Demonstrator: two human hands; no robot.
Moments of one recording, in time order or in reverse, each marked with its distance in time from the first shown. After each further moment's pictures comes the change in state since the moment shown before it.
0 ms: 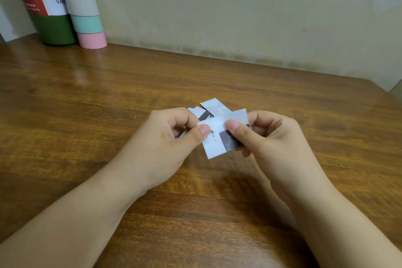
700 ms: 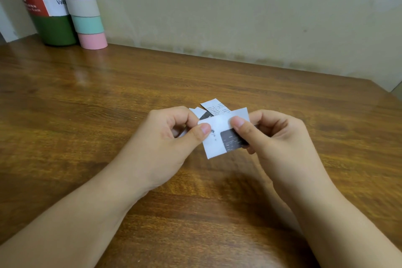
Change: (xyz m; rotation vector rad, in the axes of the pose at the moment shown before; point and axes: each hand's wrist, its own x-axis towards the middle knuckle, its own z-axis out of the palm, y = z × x) left_hand 0.001 -0.001 0.001 -0.043 0.008 0.044; right_hand 0.001 0.003 -0.001 -0.074 0.071 -0.064
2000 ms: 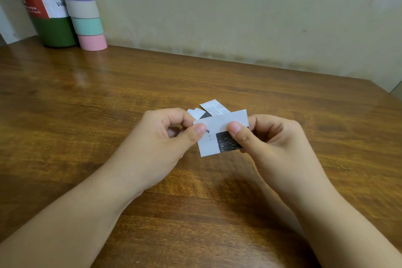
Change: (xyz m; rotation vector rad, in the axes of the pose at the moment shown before) left_hand -0.002 0.007 -0.001 -0.042 0.017 -0.061; right_hand -0.004 0.001 -0.005 -0.137 -0.101 -0.090
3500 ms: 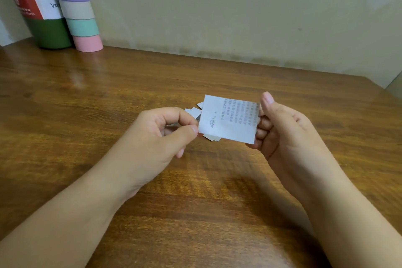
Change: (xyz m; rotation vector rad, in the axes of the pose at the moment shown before) left_hand 0.000 0.005 -0.003 -0.030 -0.060 -0.025; right_hand 0.010 0.006 -0.012 0.485 -0.014 0.118
